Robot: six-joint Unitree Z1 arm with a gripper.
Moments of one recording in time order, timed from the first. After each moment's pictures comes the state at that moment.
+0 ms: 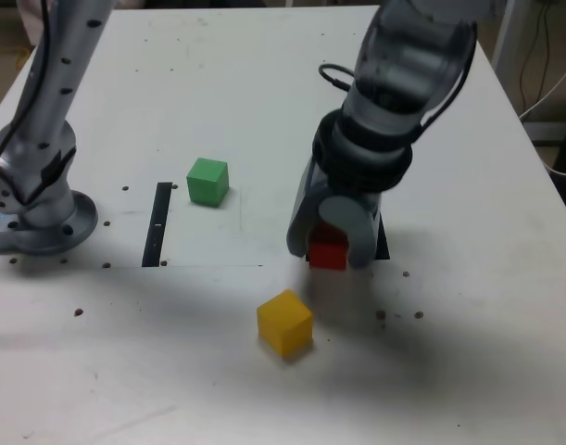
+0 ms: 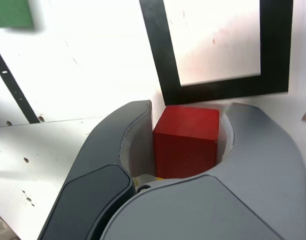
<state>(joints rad) -0.27 2.16 -1.70 1.39 0.06 -0.08</state>
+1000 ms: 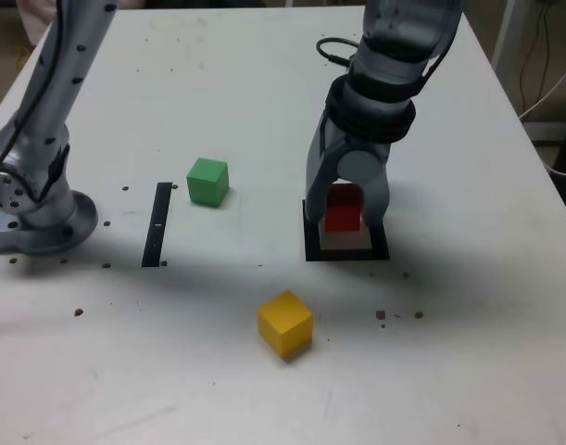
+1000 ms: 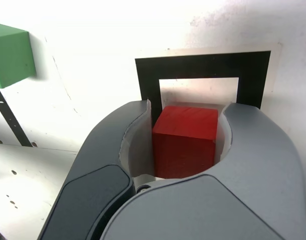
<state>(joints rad) -0.07 2.16 -1.69 1.34 0.03 0.00</state>
